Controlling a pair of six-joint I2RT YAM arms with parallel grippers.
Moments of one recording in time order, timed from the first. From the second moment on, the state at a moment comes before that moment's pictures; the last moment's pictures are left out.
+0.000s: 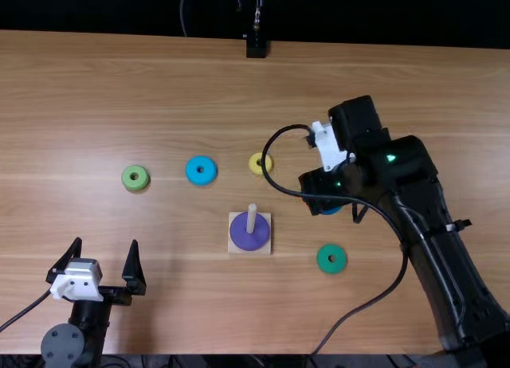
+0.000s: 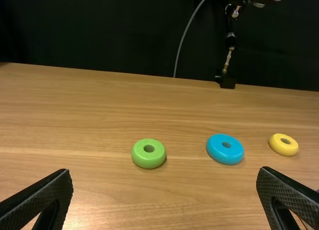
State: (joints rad) left arm -0.07 0.01 0.01 -0.07 0.00 -0.16; right arm 0.35 1.71 1.68 -1.23 -0.09 -0.08
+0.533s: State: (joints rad) left arm -0.07 0.01 0.01 -0.07 0.00 -0.16; right arm 0.54 1.71 1.82 -1.23 -0.09 -0.08
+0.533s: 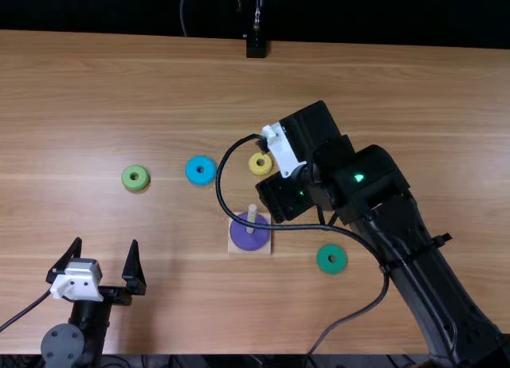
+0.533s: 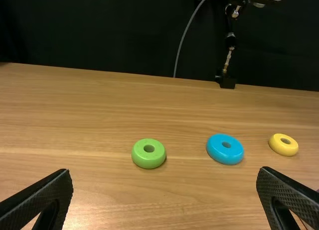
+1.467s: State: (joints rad) left arm -0.07 0.01 0.01 -0.07 0.00 -0.16; right arm 0.64 1.75 1.84 -1.22 -0.09 -0.05
